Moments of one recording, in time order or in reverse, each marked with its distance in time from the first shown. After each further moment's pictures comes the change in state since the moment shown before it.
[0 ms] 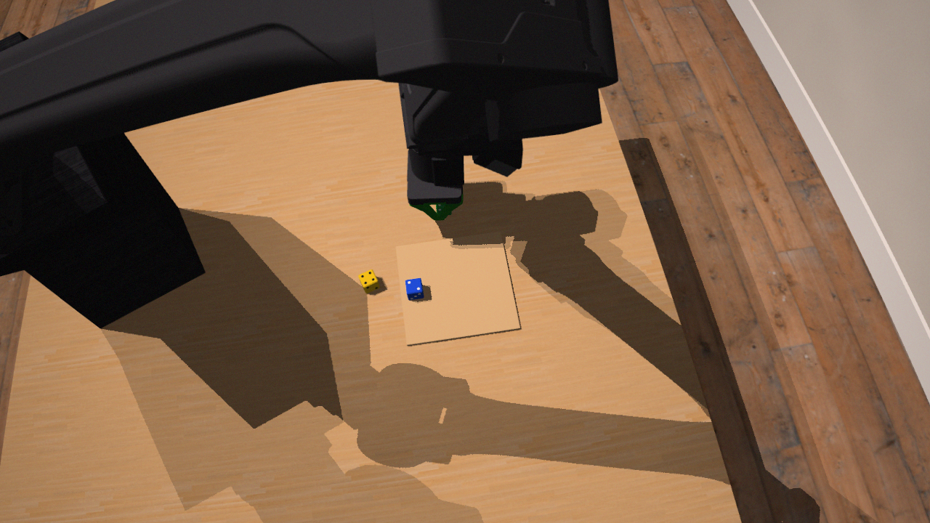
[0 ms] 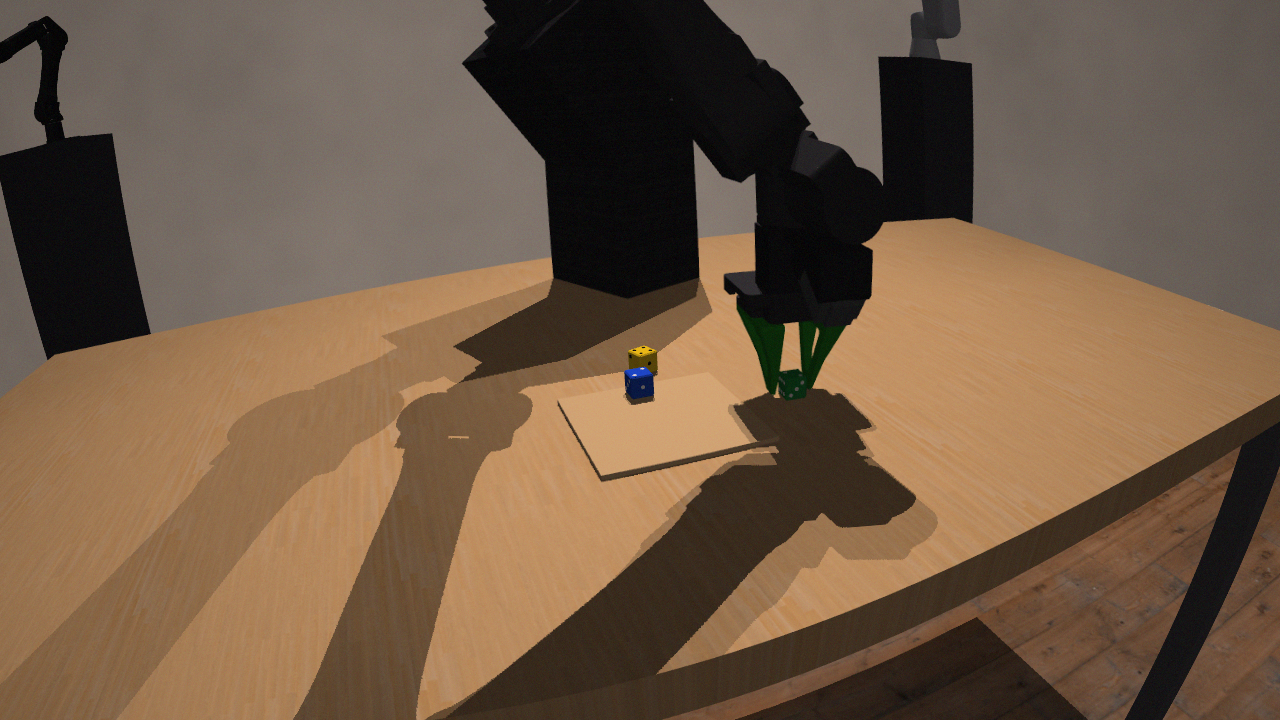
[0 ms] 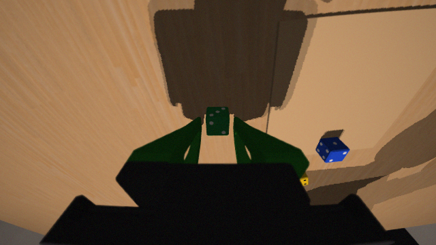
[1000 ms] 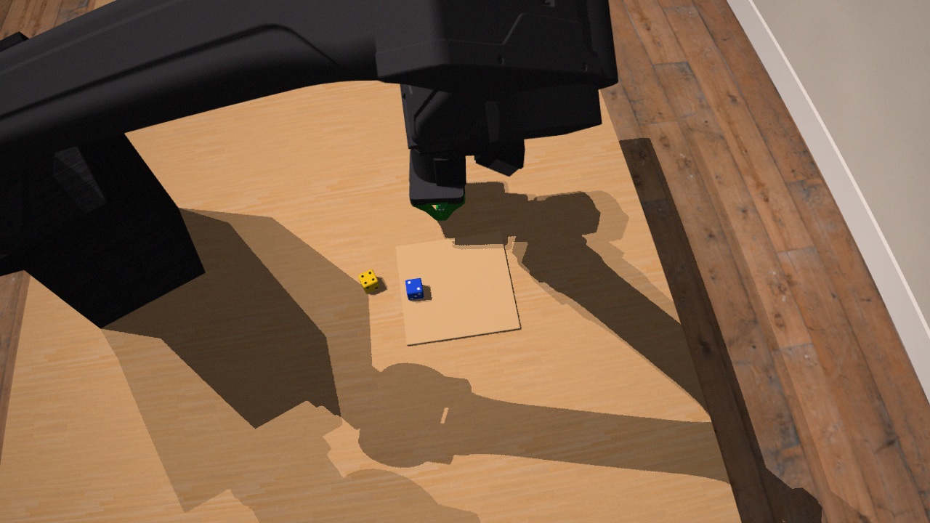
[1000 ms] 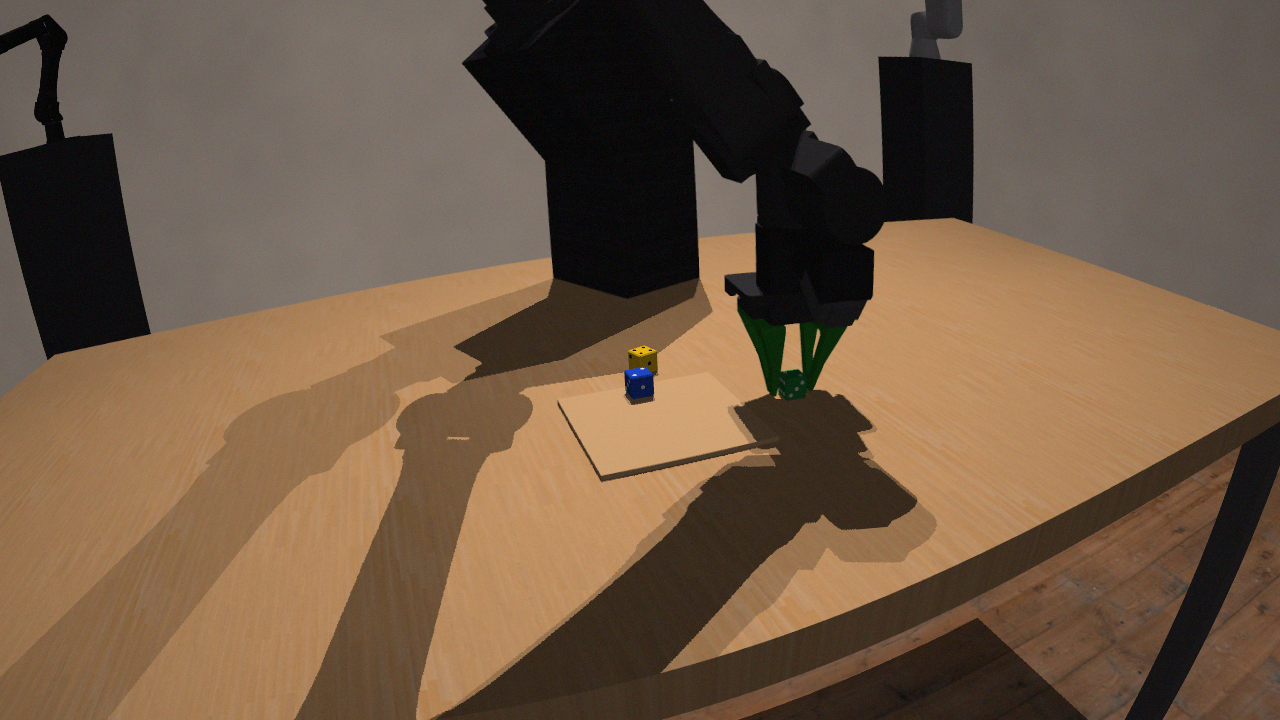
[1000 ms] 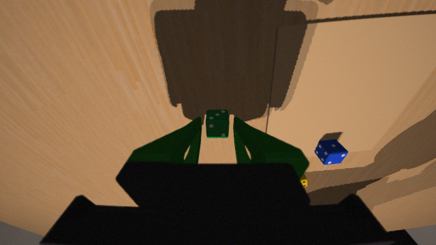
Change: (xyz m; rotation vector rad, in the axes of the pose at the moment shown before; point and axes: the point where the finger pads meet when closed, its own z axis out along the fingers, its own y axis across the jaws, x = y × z) arm -0.003 0.000 0.000 0.000 -0.006 -0.002
